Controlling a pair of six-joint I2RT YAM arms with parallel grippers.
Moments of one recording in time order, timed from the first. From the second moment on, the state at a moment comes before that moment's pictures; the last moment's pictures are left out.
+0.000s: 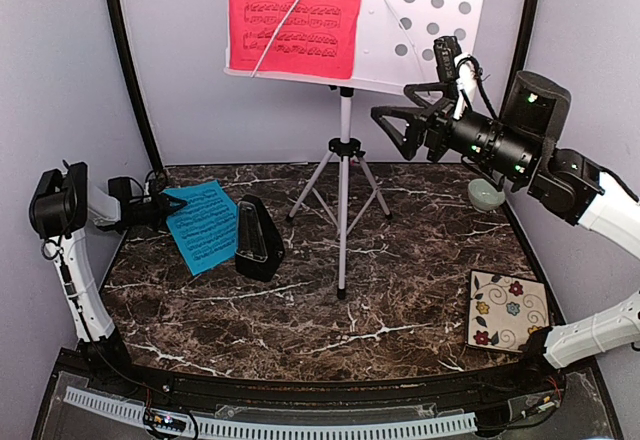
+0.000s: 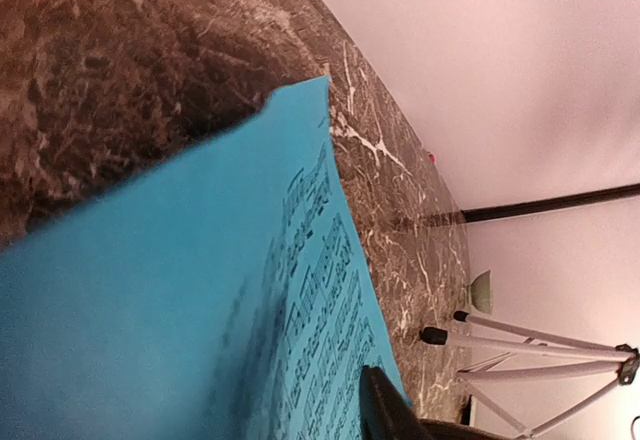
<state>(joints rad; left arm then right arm) 0.30 2.11 1.12 0.29 0.93 -0.61 0.89 1.13 1.26 -0.06 -0.03 -0.05</state>
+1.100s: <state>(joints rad) 0.22 1.15 1.32 -0.33 0.91 -0.41 0.90 1.07 1.01 0.00 -0.05 0.20</state>
